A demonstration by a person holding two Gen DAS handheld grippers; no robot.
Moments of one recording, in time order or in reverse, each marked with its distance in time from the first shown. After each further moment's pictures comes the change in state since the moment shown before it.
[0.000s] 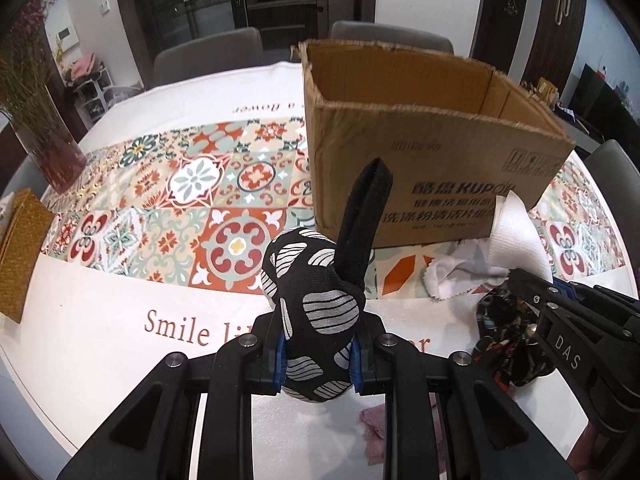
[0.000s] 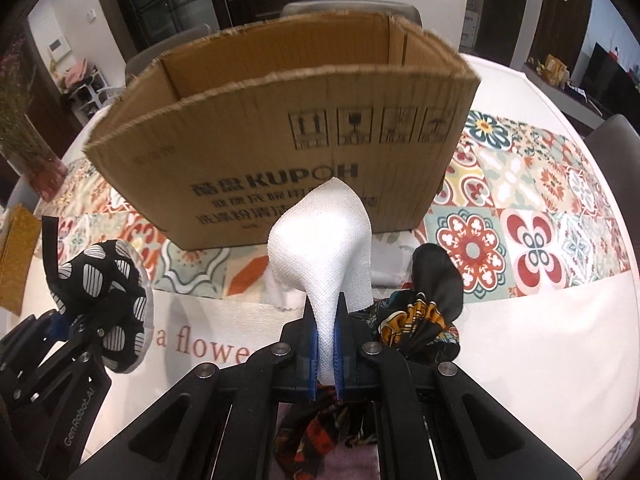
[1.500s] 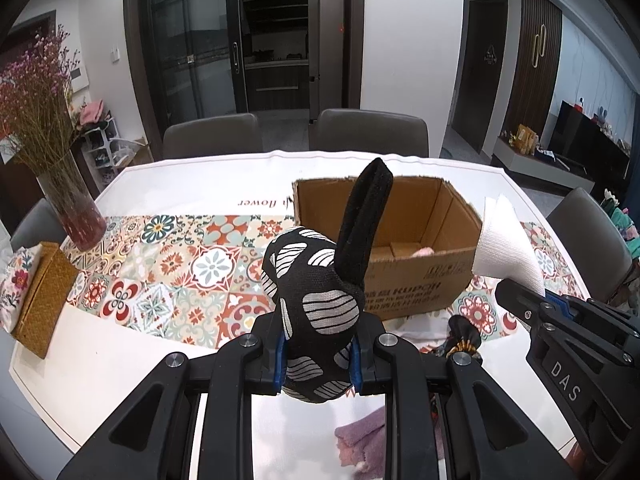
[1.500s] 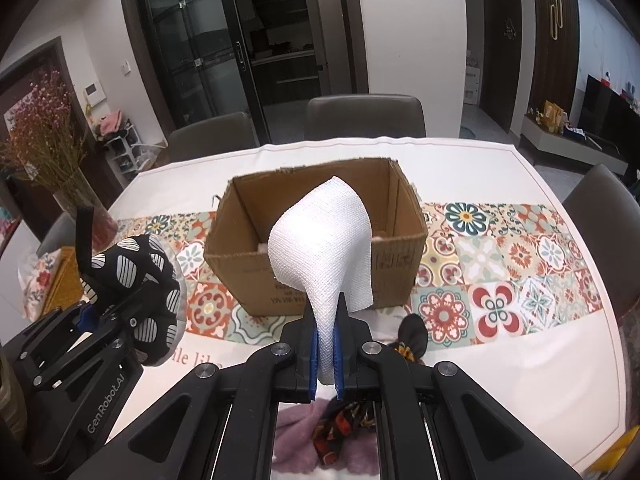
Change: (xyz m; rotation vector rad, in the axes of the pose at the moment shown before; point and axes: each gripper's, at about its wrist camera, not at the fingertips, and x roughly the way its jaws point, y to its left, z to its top) left arm -0.121 -0.011 0.043 0.003 -0.224 -0.032; right arm -0.124 0.005 0.026 -0.009 -0.253 0.072
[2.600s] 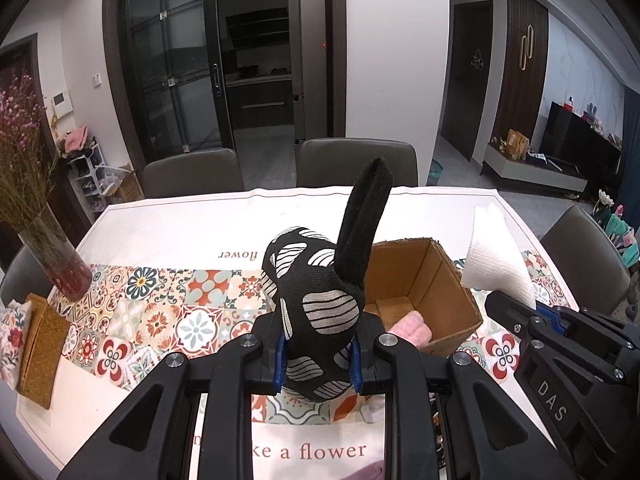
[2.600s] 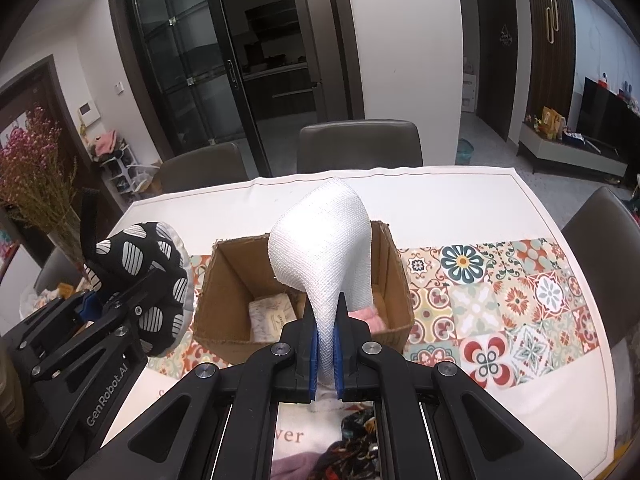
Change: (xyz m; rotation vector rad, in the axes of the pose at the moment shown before) left arm 0.030 -0.020 0.085 0.051 -0.035 -0.030; right arm 0.012 -0.021 0.076 0.022 -0.034 0.004
